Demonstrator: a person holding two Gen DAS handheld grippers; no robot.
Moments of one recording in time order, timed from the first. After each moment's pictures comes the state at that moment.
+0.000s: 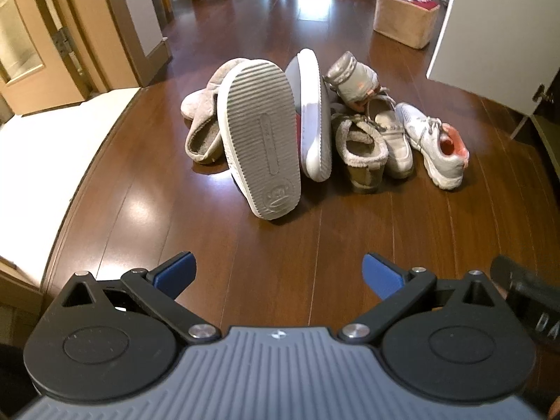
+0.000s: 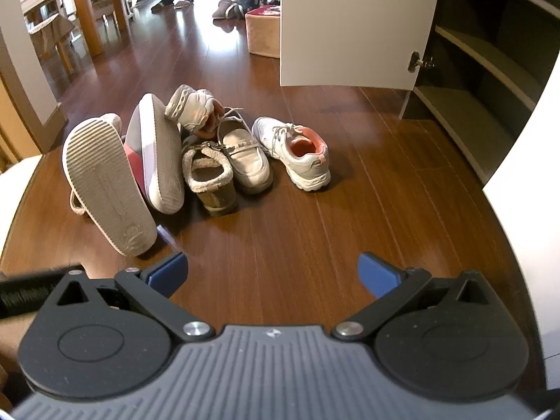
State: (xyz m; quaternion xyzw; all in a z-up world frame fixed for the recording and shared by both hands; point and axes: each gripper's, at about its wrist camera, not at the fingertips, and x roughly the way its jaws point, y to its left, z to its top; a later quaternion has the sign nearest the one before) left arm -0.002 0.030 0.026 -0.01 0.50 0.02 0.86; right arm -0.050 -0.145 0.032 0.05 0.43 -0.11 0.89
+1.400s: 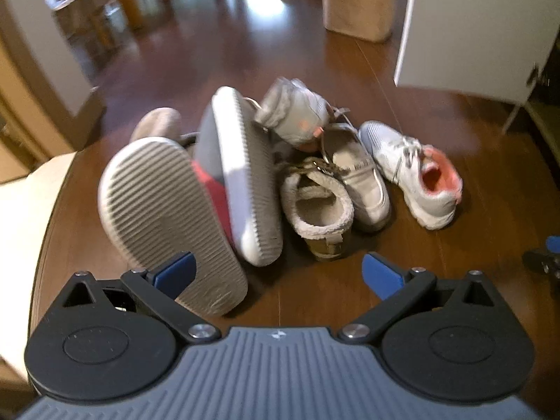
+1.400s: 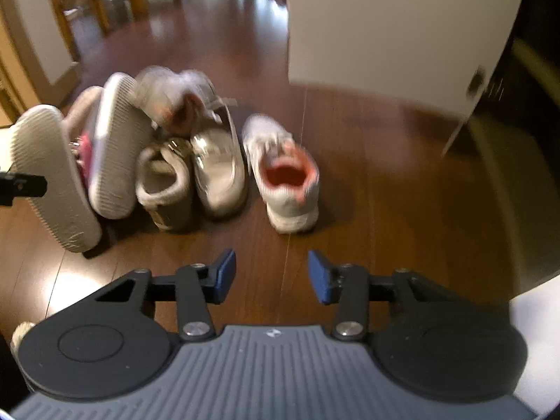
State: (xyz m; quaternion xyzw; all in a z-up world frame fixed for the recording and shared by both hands) left arm 0.156 -0.058 -0.043 0.08 0.50 -0.04 0.86; right arm 0.106 -0.299 -0.057 0.02 0.50 0.01 0.87
